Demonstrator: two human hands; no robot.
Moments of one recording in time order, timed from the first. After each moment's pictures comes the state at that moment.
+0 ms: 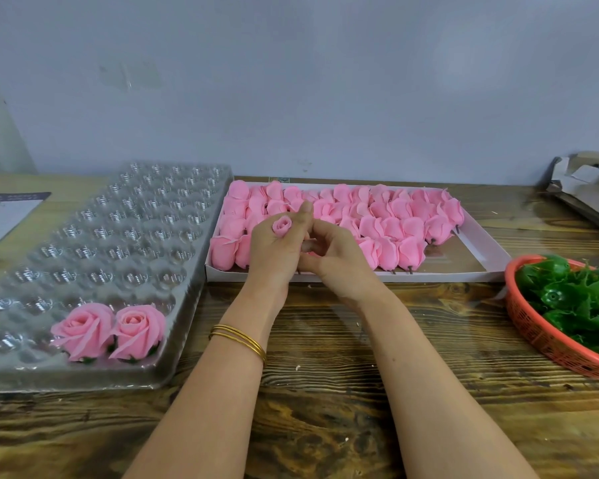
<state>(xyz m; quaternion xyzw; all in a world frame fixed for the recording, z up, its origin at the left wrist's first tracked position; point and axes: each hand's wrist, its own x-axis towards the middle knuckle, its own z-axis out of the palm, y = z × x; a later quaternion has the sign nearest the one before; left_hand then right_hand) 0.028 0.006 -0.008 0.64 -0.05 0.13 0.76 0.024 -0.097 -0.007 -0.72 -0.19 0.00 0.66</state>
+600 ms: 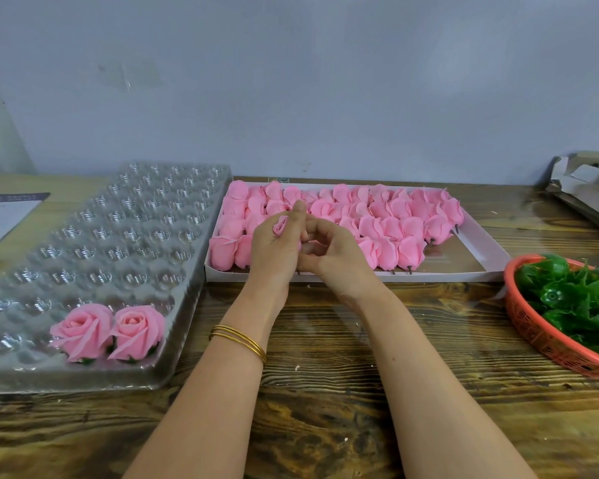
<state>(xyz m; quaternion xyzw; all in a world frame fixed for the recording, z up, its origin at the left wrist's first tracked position) 0.027 0.003 -0.005 0.63 0.00 0.11 0.77 0.027 -0.099 -0.008 -0.72 -0.16 0.00 0.67</state>
